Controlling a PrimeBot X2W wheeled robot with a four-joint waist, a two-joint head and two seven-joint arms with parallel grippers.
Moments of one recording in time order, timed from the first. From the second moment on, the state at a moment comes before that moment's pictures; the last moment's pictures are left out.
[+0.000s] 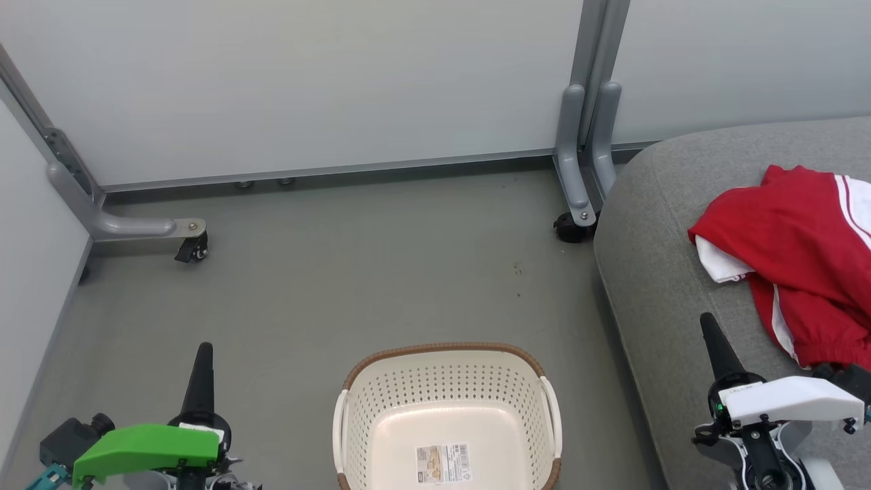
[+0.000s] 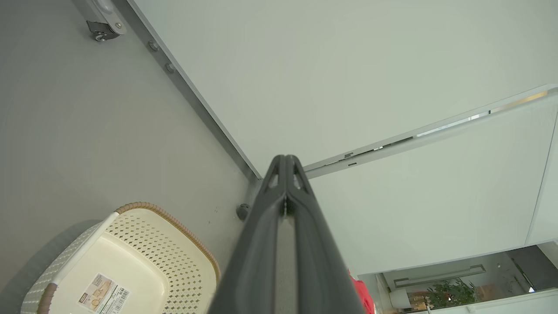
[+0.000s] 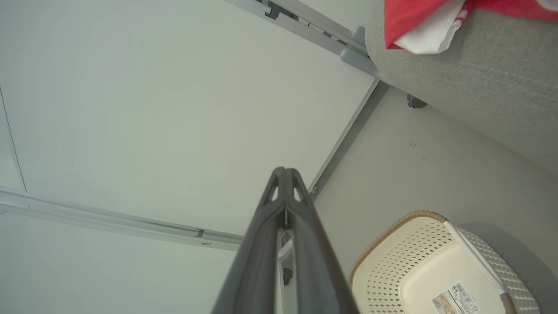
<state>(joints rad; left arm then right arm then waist) -0.02 0.07 0.00 0.21 -1.25 -0.10 -0.02 -0.04 -0.07 -0.06 0.22 1.22 0.13 0.01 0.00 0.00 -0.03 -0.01</state>
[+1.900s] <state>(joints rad) -0.10 0.07 0.09 0.24 -1.63 -0.13 0.09 -0.11 -0.05 -0.11 0.24 1.62 0.13 0.11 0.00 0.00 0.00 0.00</state>
